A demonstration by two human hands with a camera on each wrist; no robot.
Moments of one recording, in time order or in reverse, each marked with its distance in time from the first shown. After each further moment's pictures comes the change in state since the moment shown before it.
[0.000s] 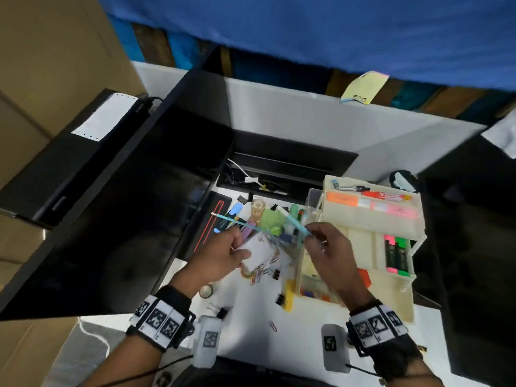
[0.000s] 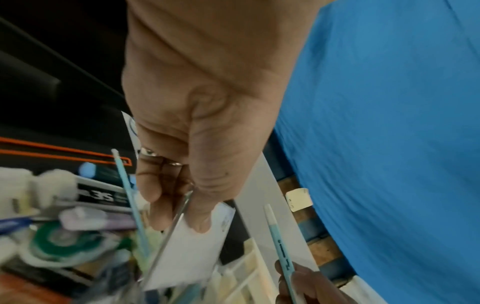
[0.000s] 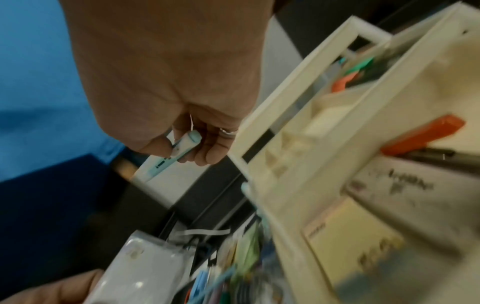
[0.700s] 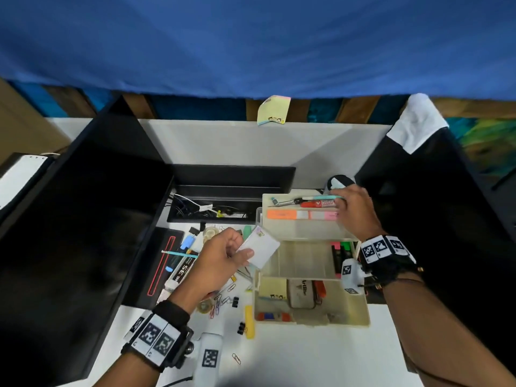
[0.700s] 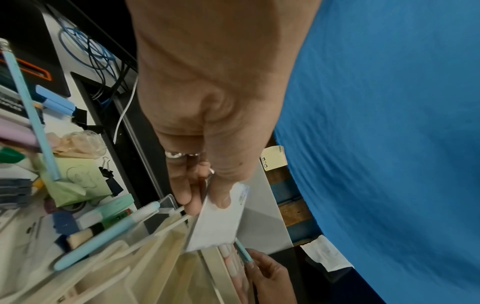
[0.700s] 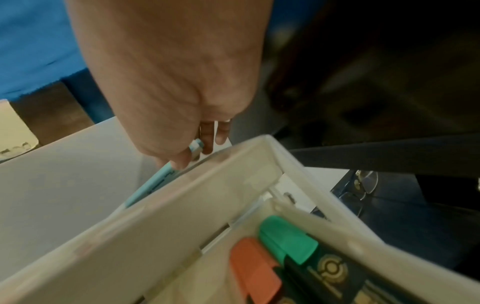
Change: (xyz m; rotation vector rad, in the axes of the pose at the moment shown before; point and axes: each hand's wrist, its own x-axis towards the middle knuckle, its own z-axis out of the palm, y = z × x) left_hand 0.046 0.117 0.054 -0.289 0.035 0.178; right_hand 0.126 0.141 -0.176 -0.554 0.226 0.012
